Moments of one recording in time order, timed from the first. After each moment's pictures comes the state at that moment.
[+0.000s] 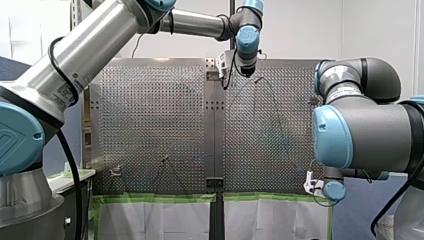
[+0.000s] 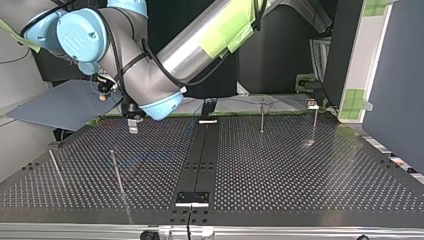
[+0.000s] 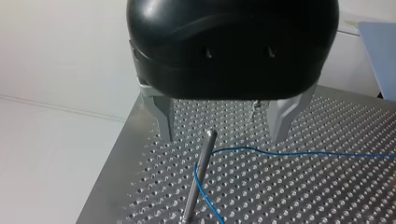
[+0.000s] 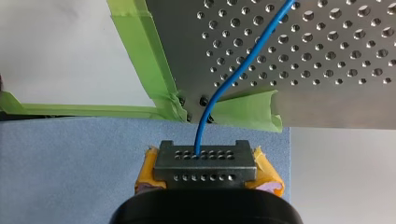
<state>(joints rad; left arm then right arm) -0.91 -2.22 -0.77 -3.48 -2.30 -1.81 1.53 -0.42 1.51 -0.80 1.50 1.66</state>
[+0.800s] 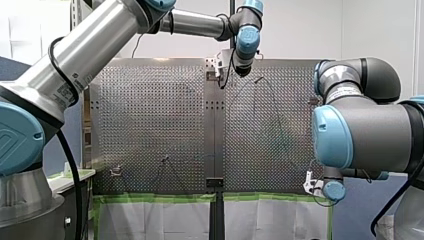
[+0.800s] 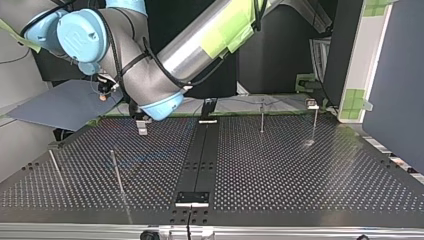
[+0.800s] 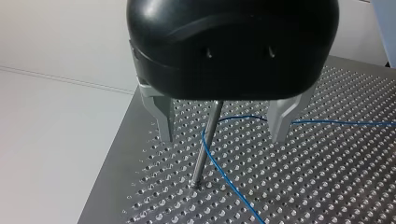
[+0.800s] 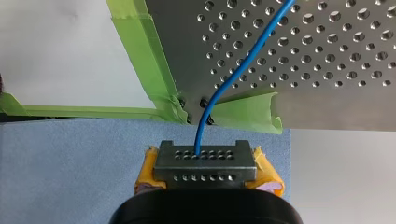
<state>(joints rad) -0.91 -2.22 -0.77 -3.49 -2.39 -1.82 1.53 -0.42 1.51 -0.80 1.50 1.66</state>
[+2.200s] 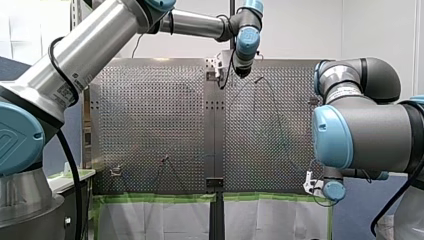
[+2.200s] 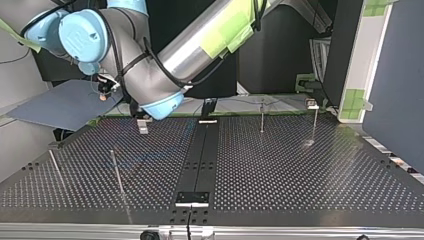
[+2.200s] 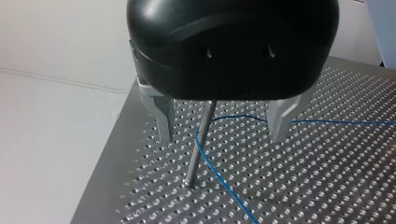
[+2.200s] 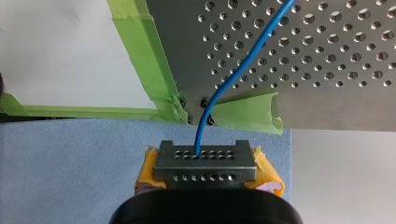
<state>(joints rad) -0.91 -2.22 -0.79 -3.49 -2.39 -1.82 1.53 -0.42 1.51 -0.80 1.50 1.66</state>
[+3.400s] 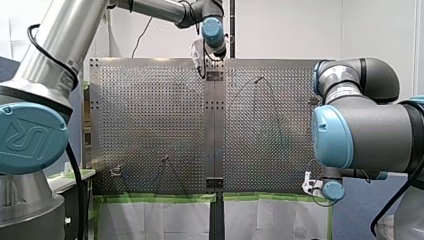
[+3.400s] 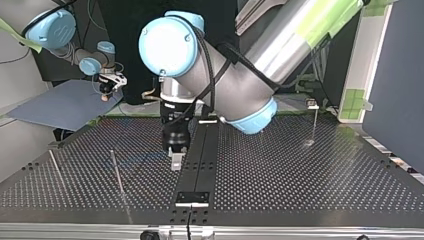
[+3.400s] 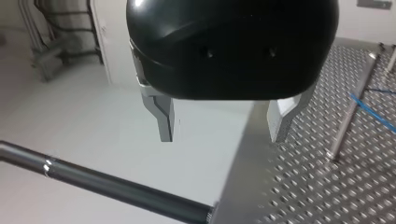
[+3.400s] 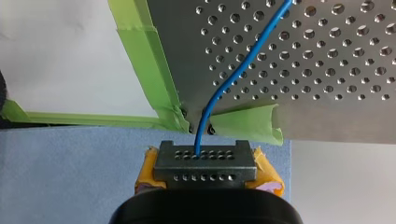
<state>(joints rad) -0.72 -1.91 -1.11 -3.19 -2.12 -1.86 1.53 -0.42 1.51 -0.79 1.48 1.65</state>
